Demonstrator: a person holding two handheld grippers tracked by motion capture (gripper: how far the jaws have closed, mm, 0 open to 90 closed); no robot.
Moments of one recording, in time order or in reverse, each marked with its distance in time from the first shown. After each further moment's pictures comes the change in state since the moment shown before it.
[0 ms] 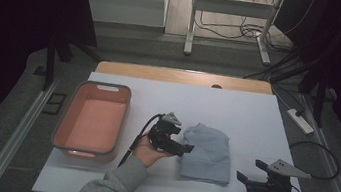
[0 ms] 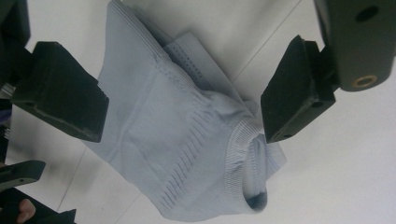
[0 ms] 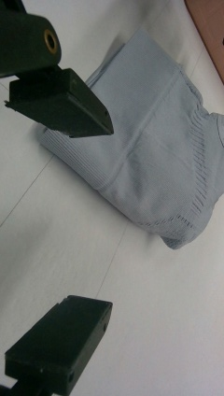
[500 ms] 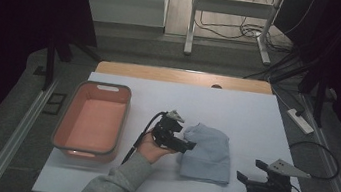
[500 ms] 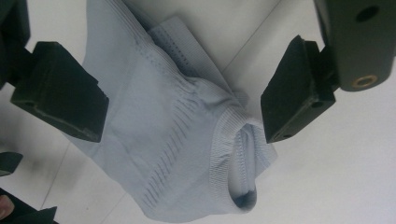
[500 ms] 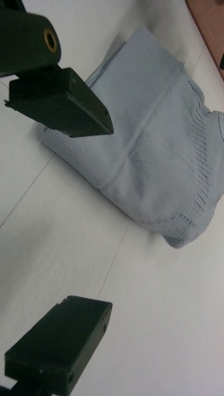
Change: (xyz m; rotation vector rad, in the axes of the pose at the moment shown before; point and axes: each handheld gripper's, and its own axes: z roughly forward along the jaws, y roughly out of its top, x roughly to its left) left arm 0.009 0.007 0.014 0.026 0.013 -0.020; right arm -0.001 -0.001 0.001 0.005 -0.001 0.005
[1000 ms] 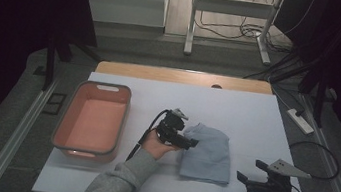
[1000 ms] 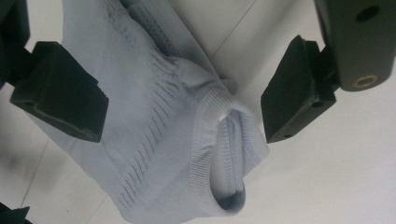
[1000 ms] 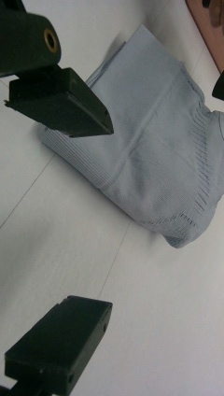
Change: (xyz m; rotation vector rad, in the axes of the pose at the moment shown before) left arm 0.010 0.008 0.017 0.034 0.010 -0.023; right arm 0.000 0.000 0.000 -0.001 0.002 0.002
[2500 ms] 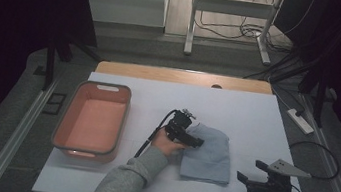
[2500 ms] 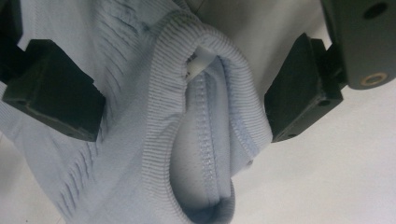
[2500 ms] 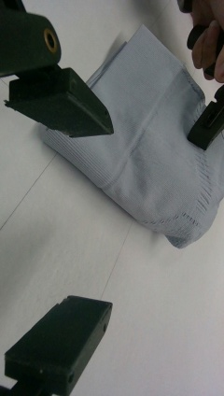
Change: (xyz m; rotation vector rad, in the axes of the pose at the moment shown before) left arm 0.014 0.010 0.044 0.077 -0.008 -0.038; right arm -0.002 -0.001 0.001 0.004 0.008 0.009
